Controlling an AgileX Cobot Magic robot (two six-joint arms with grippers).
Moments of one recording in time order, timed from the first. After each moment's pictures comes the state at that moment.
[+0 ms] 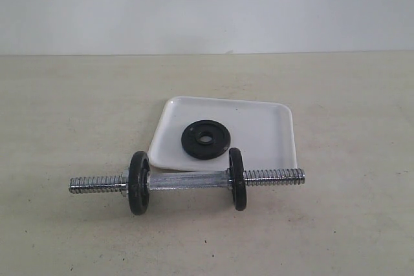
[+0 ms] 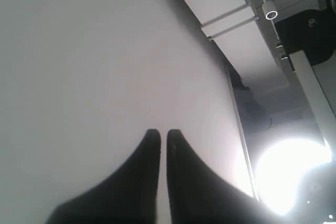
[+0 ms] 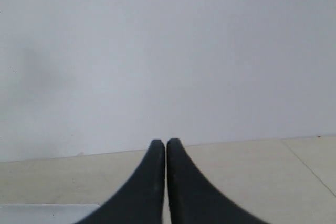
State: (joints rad) left arm -0.01 0.00 -0.24 0.62 -0.98 -1.21; right arm 0.01 0.00 -0.38 -0.15 0.39 0.19
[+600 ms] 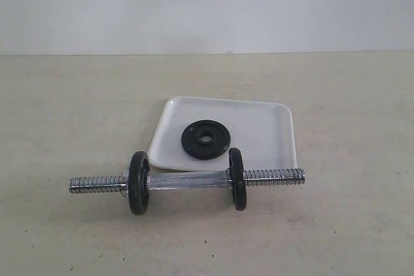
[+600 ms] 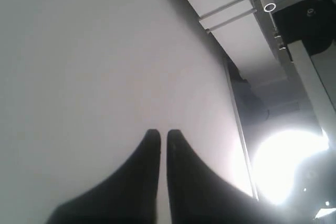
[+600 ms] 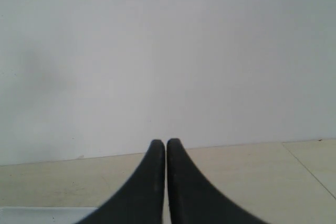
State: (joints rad) left arm -0.01 0.00 -0.24 0.66 -0.98 -1.23; right arm 0.01 0.00 -0.38 -0.15 0.38 0.19
